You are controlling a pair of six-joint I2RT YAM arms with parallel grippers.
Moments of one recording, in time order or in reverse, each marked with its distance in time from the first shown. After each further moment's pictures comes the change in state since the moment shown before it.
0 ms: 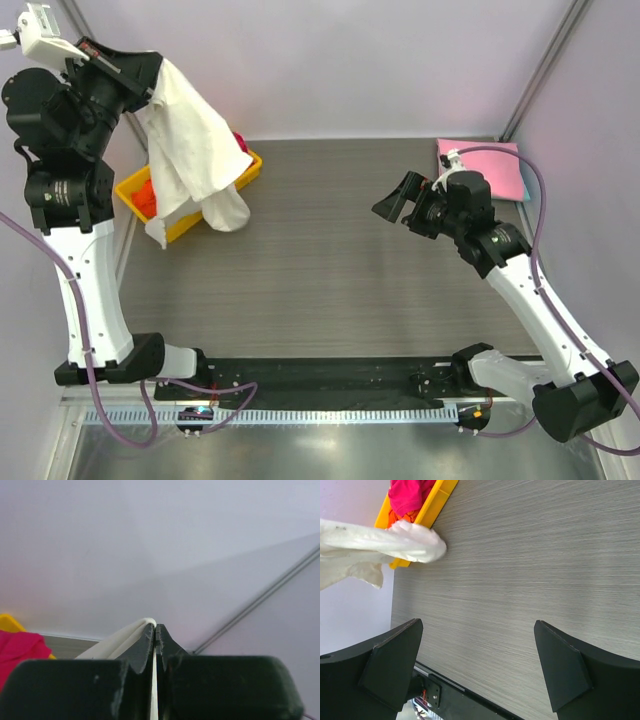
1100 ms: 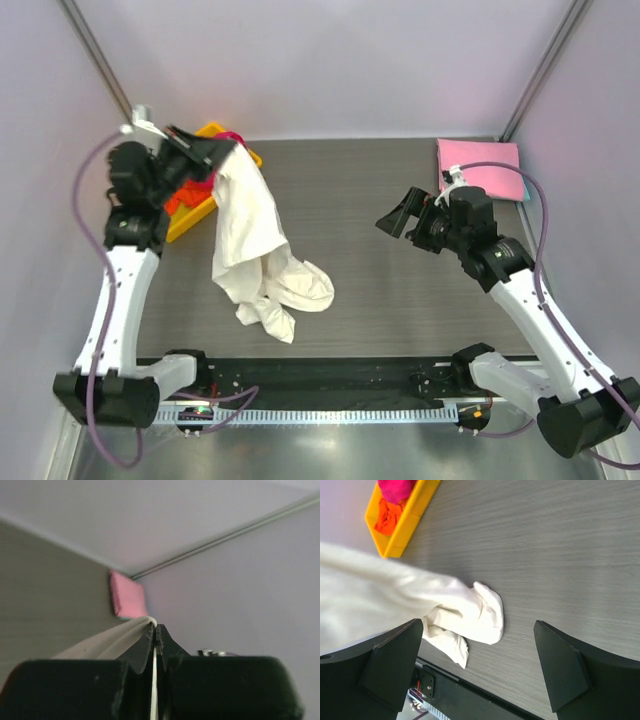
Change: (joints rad) left arm -0.072 -0.284 -0.786 0.454 0.249 -0.457; right arm 0.000 -0.095 -0.084 -0.029 0.000 -0.001
